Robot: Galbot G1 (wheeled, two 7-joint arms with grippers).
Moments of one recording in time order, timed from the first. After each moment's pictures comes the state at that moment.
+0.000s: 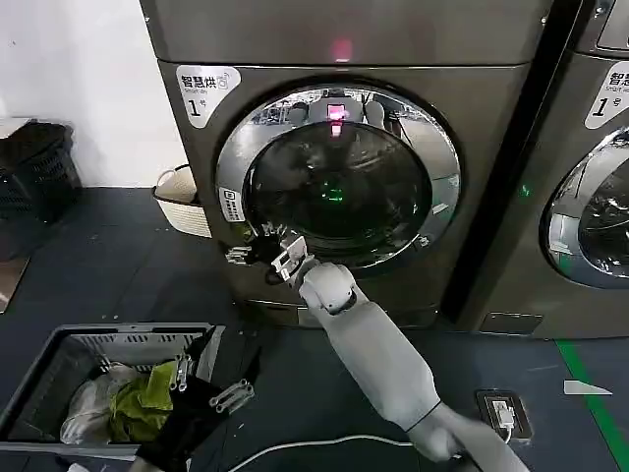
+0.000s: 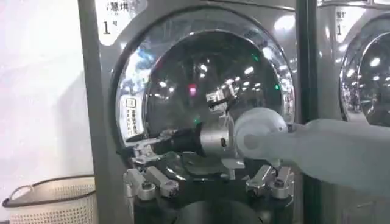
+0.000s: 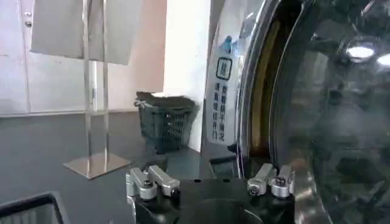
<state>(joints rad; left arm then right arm) 1.89 -1.50 -0.67 -2.42 -0.11 -0.04 0.37 -0.42 1.61 -0.15 1.23 0.25 -0.23 -0.27</state>
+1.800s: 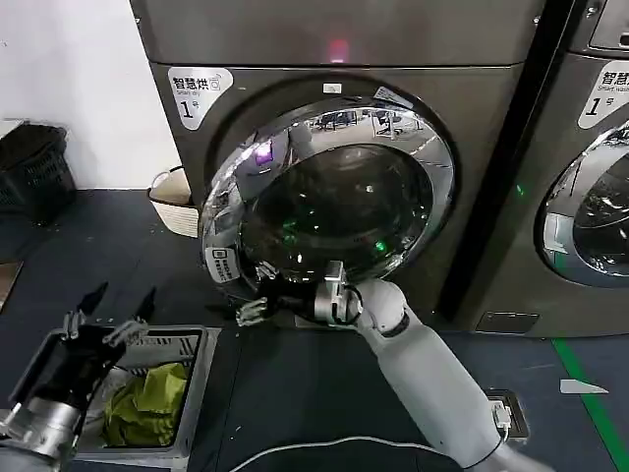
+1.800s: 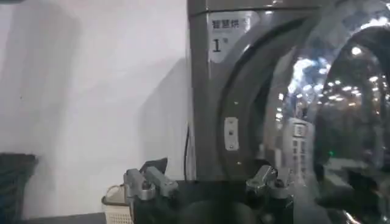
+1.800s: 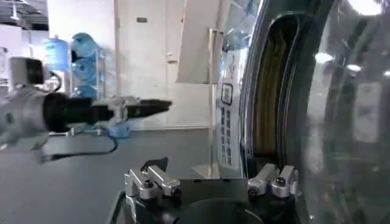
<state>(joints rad) 1.67 -1.39 -1.07 -2.32 -0.42 0.16 0.35 -0.55 1.40 -0.10 1.51 0.39 -0.24 -0.84</state>
